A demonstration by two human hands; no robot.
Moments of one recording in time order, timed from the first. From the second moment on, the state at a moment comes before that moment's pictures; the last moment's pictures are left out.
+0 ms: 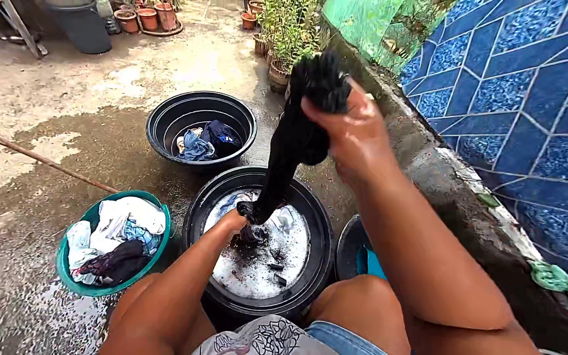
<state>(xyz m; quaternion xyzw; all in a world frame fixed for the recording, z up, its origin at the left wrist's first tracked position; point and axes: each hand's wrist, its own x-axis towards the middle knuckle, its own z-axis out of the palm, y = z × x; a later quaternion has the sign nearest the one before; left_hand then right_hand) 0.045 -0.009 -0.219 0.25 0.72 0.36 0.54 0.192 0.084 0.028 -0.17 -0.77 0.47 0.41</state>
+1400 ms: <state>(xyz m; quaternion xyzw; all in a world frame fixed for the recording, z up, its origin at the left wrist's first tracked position) 0.046 -0.017 -0.200 0.22 0.36 0.78 0.46 0.206 0.049 -0.248 -0.29 -0.19 0.93 0.14</state>
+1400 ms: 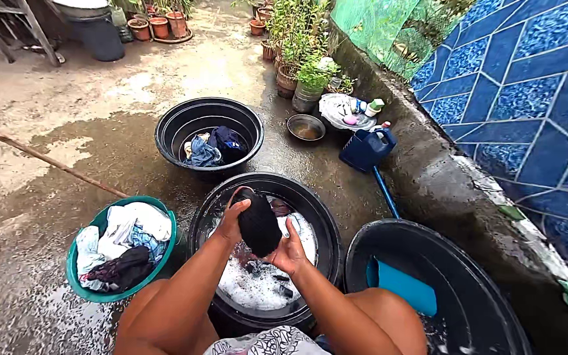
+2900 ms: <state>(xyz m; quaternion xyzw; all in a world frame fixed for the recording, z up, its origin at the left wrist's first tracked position) 0.062 -0.054 -0.293 0.09 0.66 0.36 0.66 0.225 -0.012 -0.259 -0.25 -0.78 0.53 0.22</state>
